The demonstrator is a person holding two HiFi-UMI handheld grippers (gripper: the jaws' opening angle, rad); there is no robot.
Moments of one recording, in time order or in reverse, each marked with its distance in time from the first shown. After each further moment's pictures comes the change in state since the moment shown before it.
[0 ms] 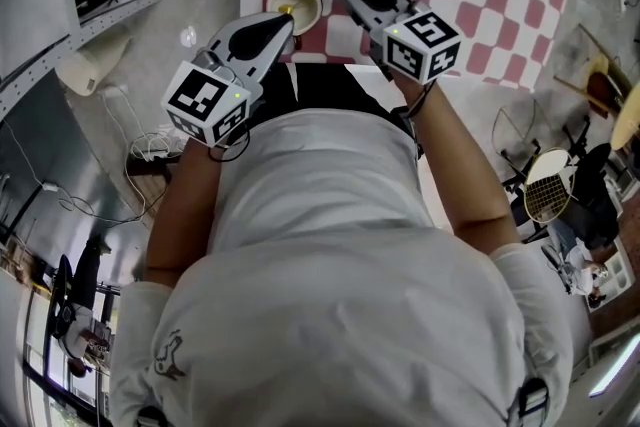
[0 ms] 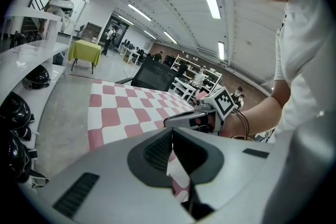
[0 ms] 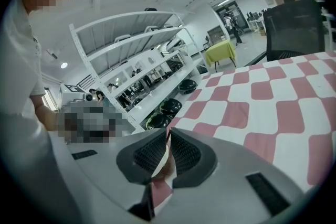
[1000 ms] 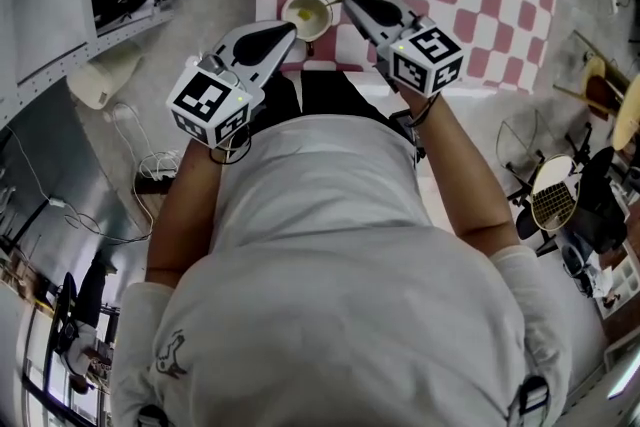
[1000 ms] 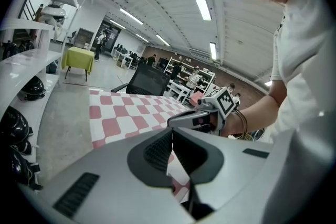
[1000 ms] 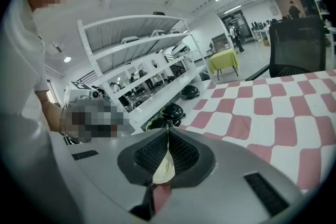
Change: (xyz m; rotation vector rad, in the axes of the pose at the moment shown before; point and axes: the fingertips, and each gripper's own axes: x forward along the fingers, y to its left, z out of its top) left arm -0.031 -0.009 0.019 0.073 -0.022 -0.043; right arm -0.017 0.033 0.020 -0.077 -0.040 -0.019
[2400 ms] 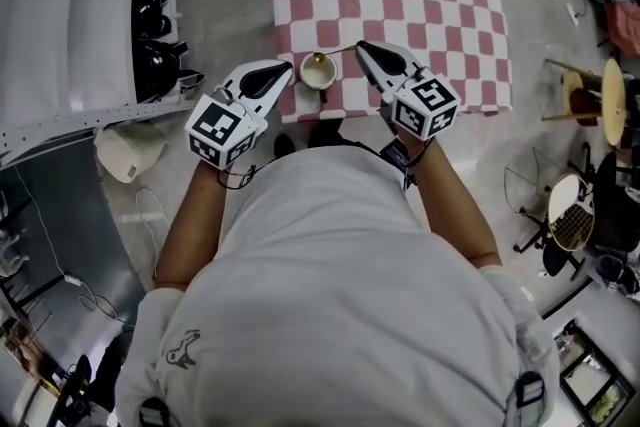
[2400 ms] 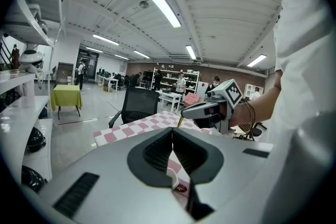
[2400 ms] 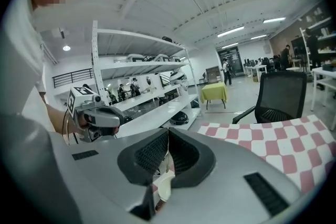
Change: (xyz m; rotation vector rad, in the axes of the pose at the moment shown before) left arm -0.085 -0.028 0.072 0.322 -0.088 -0.035; right arm -0.069 0.082 0.088 -0.156 -0.242 -0.195
